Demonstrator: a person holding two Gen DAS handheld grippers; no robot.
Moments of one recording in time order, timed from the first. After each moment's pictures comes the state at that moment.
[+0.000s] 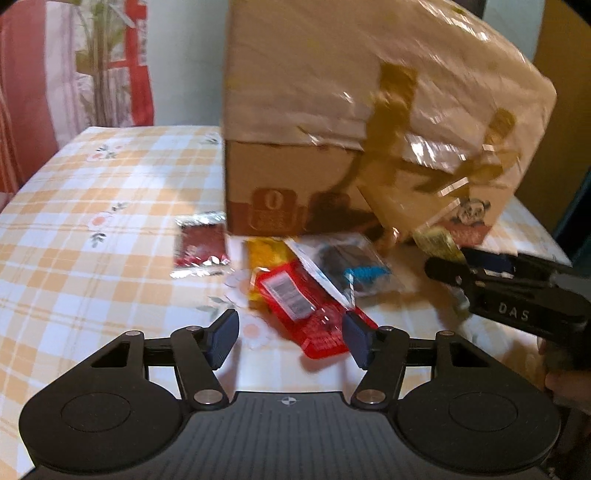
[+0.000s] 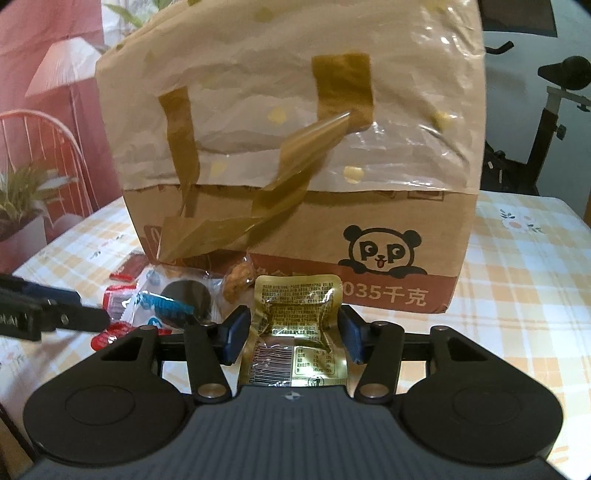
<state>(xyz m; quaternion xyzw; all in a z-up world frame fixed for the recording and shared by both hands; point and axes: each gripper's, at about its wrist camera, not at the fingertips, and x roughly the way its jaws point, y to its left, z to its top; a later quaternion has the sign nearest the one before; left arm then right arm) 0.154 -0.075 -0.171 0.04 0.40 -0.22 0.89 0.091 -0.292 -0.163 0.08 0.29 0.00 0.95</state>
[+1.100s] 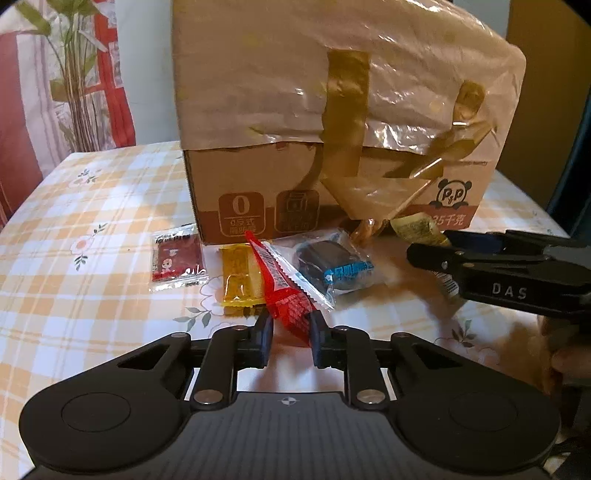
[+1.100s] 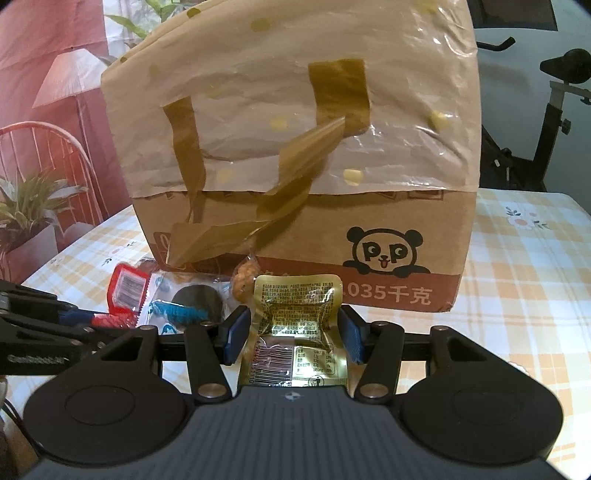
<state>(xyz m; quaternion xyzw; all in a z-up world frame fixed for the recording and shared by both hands) 0.142 -0.089 -0.172 0.08 0.37 -0.23 0.89 0.087 -0.295 -0.160 0.10 0.28 0.01 0.95</state>
